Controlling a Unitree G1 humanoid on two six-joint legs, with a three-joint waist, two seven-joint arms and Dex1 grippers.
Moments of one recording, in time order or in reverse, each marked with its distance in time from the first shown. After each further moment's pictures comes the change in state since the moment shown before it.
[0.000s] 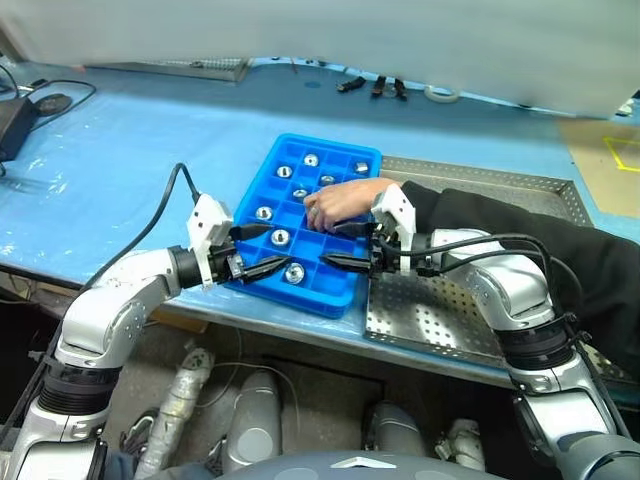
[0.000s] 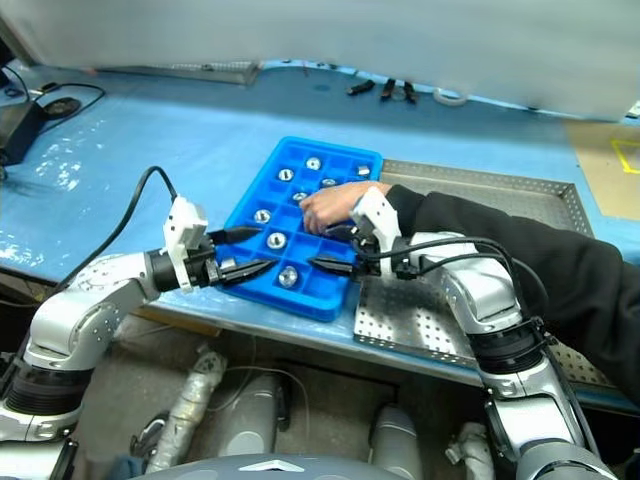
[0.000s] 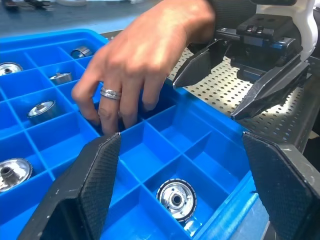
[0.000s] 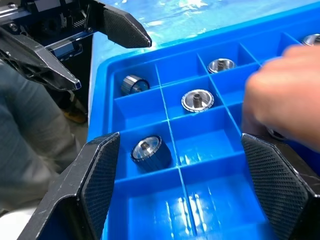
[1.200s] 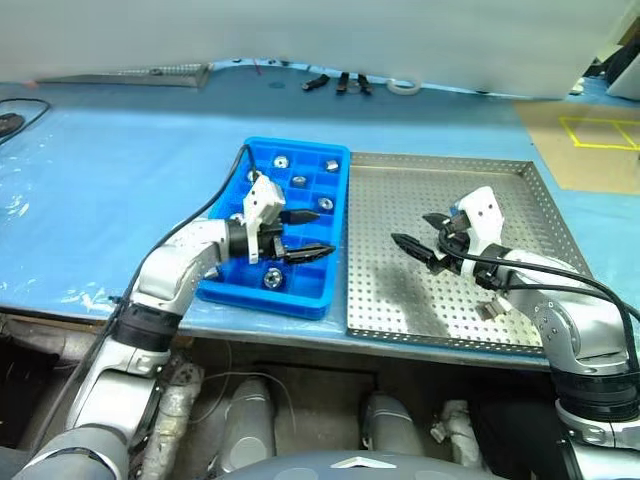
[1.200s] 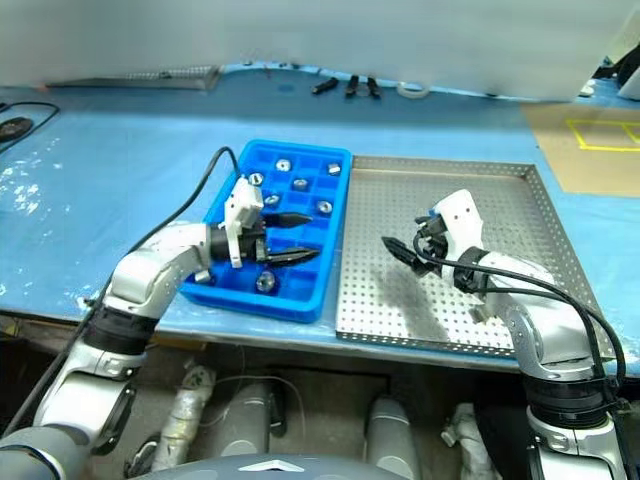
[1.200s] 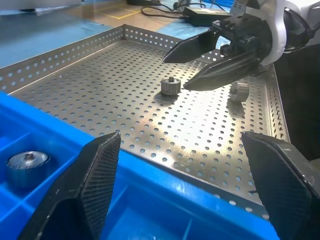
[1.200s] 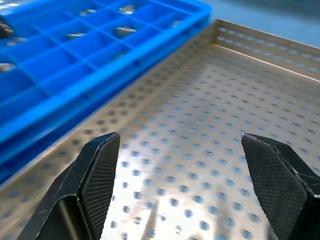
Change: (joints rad) left arm -0.318 -0.196 -0.182 0.353 0.157 -0.121 -0.158; right arm 0.239 -0.071 -0.284 -0.126 -0.058 0.009 -0.345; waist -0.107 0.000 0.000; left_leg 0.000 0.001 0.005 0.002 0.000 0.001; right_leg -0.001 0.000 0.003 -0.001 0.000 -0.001
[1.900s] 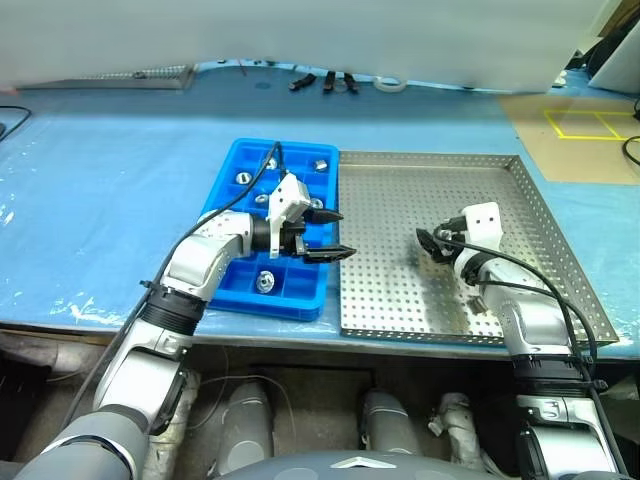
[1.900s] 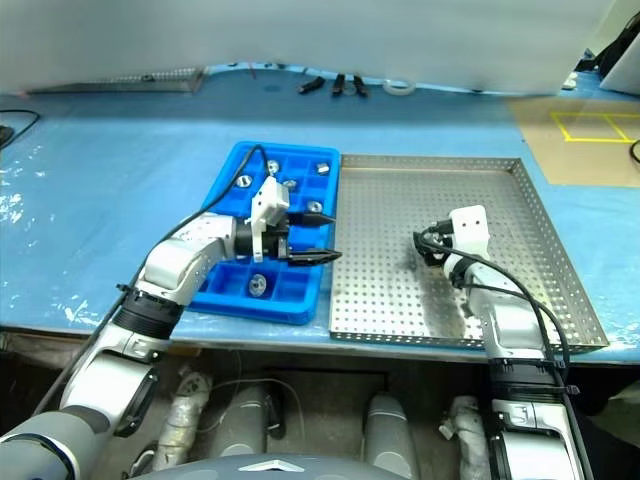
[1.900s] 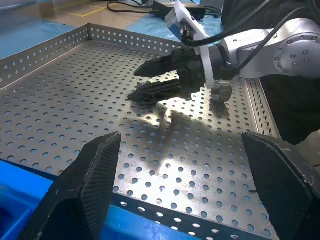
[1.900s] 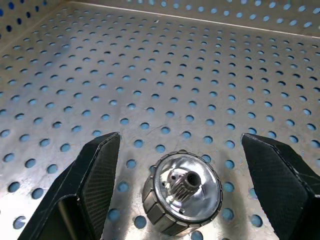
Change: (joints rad) left arm -0.048 -0.059 -0.035 0.080 0.052 -0.041 -0.064; right arm -0.060 0.151 -0.018 0.450 -0.175 -0.319 -0.190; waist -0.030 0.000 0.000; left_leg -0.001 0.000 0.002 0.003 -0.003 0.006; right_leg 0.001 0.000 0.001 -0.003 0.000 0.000
